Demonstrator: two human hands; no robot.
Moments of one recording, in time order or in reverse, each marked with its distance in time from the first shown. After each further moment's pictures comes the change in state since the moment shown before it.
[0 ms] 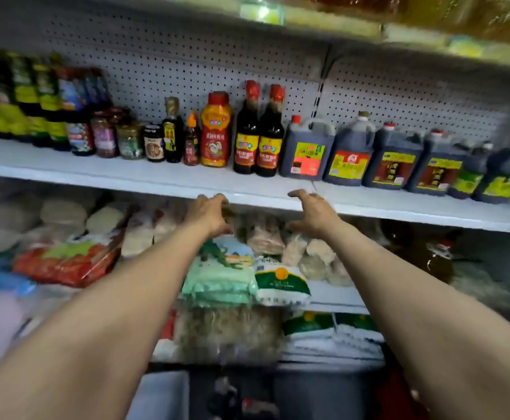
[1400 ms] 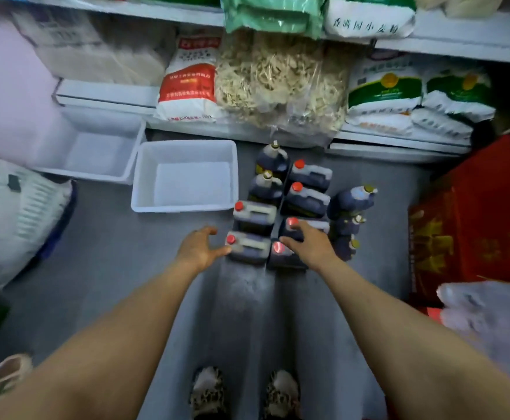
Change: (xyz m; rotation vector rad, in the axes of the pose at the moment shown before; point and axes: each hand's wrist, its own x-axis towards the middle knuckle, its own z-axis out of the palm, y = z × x) left_hand -0.421 -0.330 0.461 -0.150 -0.523 -0.490; right_hand -0.438 0.056 0.568 0.404 -0.618 0.374
